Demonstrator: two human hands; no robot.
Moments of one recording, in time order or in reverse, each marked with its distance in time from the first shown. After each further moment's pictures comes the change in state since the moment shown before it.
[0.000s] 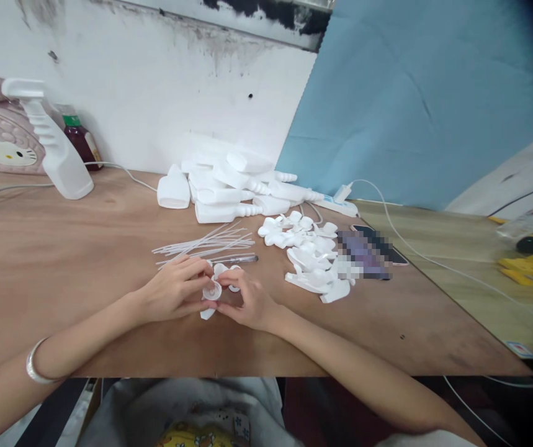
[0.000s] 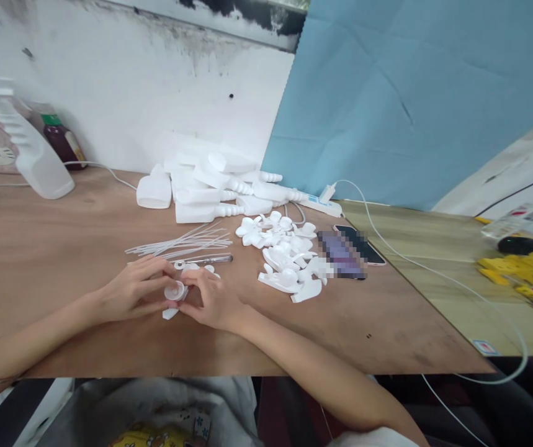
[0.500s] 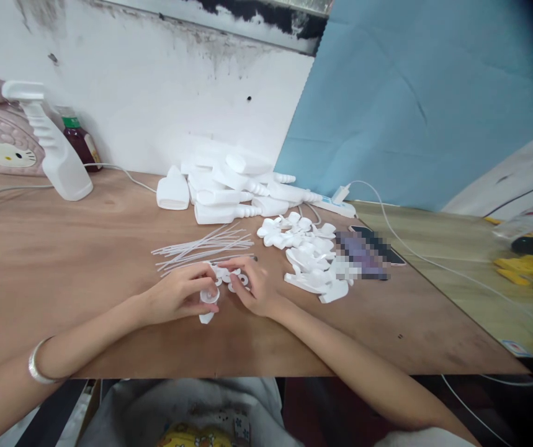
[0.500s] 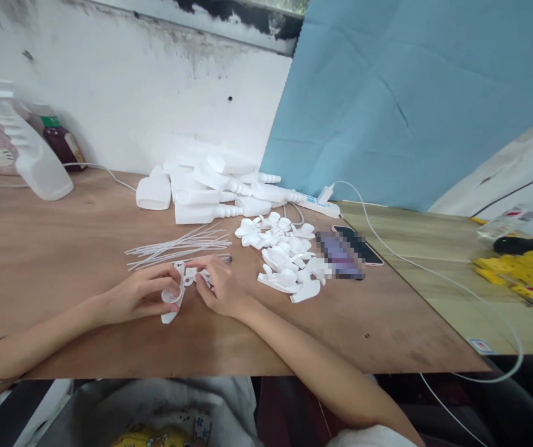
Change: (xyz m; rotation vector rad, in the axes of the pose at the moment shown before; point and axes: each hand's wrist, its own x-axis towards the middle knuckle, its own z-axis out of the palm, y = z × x) left_hand 0.002 0.003 0.003 -0.293 -0.097 -0.096; right_hand 0.008 0.009 -0.019 -0.050 -0.037 0.146
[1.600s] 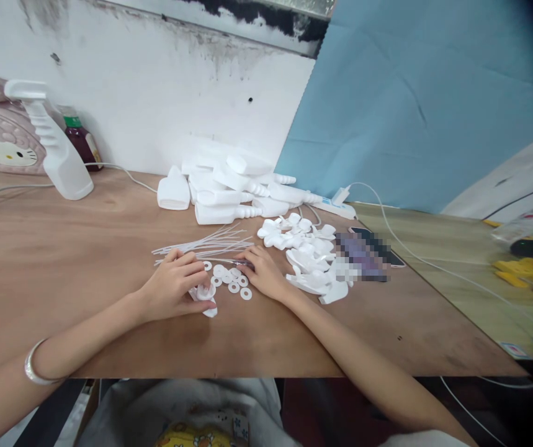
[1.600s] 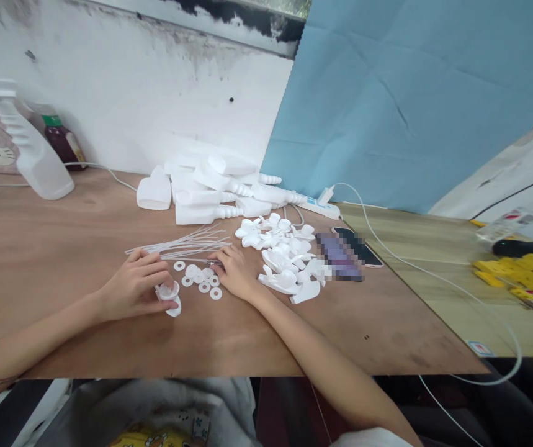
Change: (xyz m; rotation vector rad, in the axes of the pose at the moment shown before) left_hand -0.001 -0.001 -0.006 0.456 0.110 0.009; right_hand 0.006 0.046 -0.008 -0.187 -0.148 0.205
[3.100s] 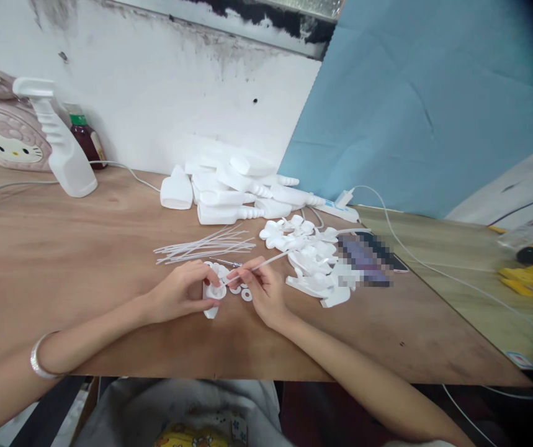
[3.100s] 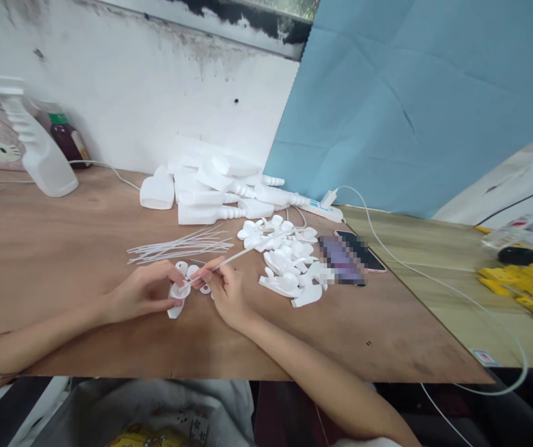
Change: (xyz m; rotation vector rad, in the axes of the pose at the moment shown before) left_hand 0.000 0.007 0.008 -0.575 -0.037 -0.243; right_hand -0.019 -0.065 0.002 0.883 0.291 0.154
